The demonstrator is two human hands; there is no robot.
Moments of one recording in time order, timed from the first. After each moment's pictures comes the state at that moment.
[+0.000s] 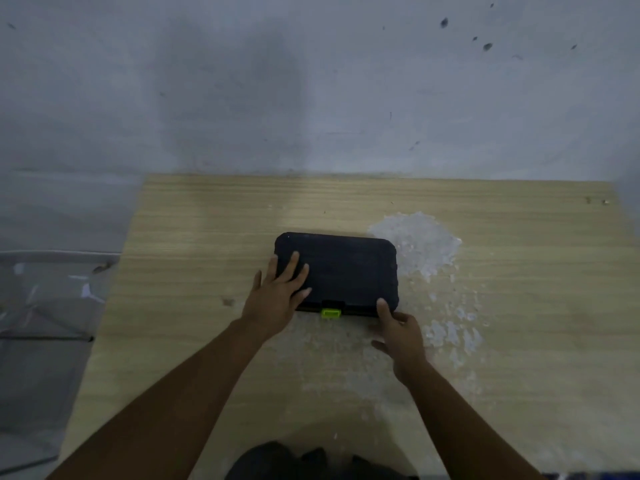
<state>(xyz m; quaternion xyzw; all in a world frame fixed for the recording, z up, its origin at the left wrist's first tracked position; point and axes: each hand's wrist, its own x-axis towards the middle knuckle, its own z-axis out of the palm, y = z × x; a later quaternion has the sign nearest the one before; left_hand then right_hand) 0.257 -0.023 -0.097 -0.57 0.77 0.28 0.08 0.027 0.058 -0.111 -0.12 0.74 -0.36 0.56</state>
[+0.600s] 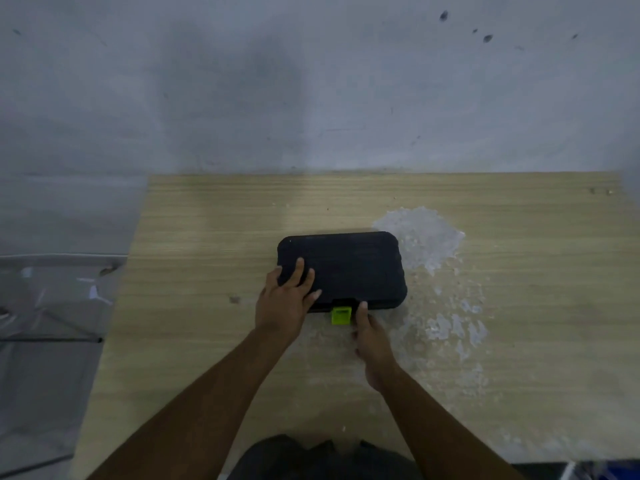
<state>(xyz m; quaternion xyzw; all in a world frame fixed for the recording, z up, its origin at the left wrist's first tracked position) 0.247 -0.003 -0.098 -0.58 0.79 0.18 0.06 0.087 0.071 -0.112 -0.17 0.72 -0.32 0.60</state>
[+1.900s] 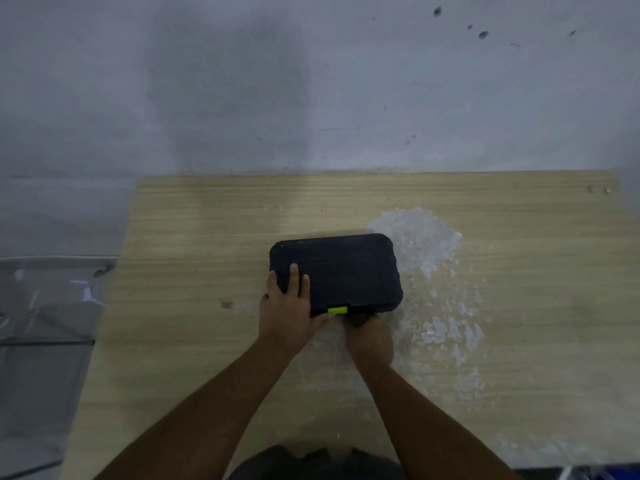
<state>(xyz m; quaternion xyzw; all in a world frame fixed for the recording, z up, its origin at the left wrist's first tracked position) 0.222 0.005 -0.089 -0.61 0.77 0.13 0.16 0.080 0.055 -0.144 -0.32 0.86 -0.14 0.37</state>
